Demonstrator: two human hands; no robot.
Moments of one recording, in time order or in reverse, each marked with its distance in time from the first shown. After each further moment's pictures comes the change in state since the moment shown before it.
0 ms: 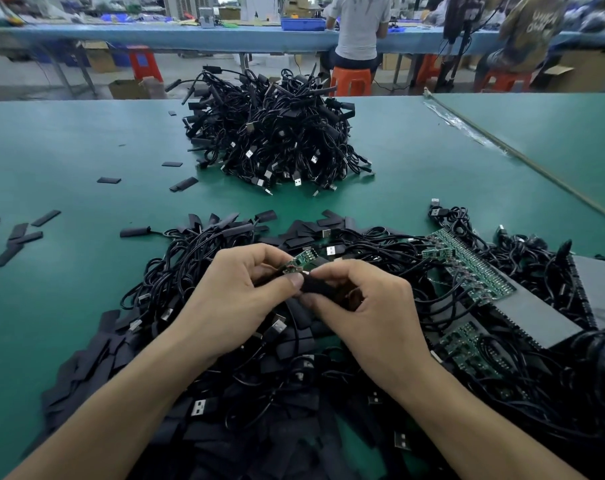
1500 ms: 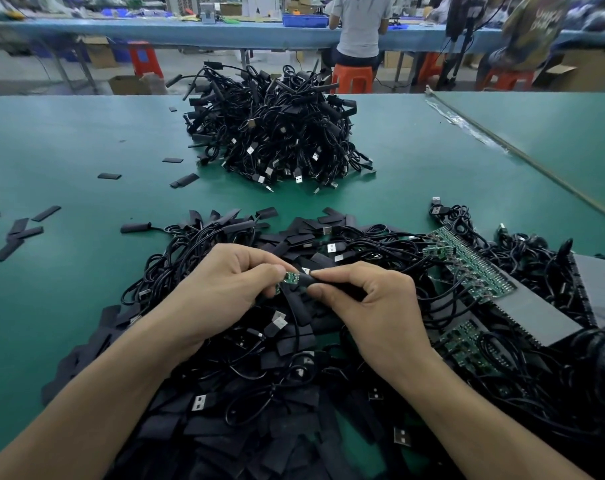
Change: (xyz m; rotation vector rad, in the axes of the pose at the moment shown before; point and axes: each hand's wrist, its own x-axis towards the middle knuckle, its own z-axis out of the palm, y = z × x) left_hand 0.004 0.005 -0.014 0.020 -0.075 -0.175; right_hand 0.001 0.009 -0.002 0.068 -0.012 0.083
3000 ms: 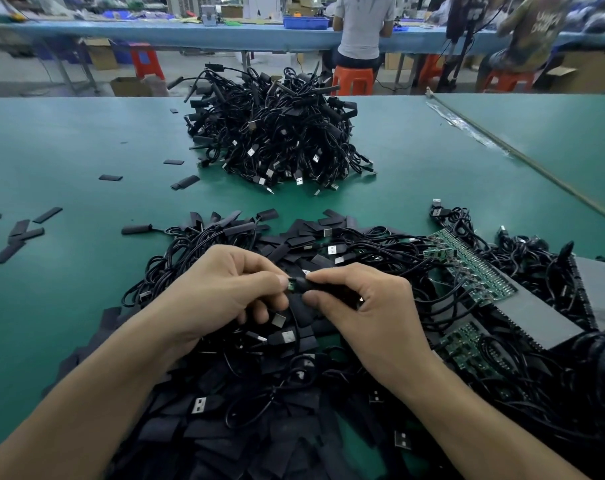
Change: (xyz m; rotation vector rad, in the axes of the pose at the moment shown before) left_hand -0.005 0.008 -0.006 -0.019 -0.066 -0.076; right_hand -0.001 -0.005 0.000 -0.085 -0.018 -0.110
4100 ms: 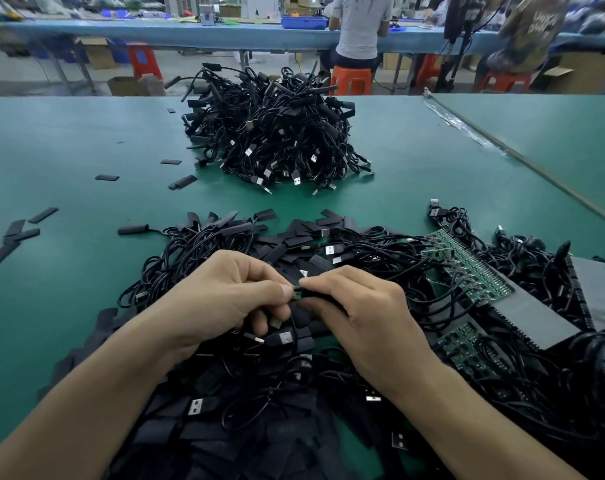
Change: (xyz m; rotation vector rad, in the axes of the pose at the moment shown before) left_hand -0.004 0.006 0.006 -0.044 -0.052 -0.041; right_hand -0.001 -0.003 -0.002 -0.231 -0.067 -0.245
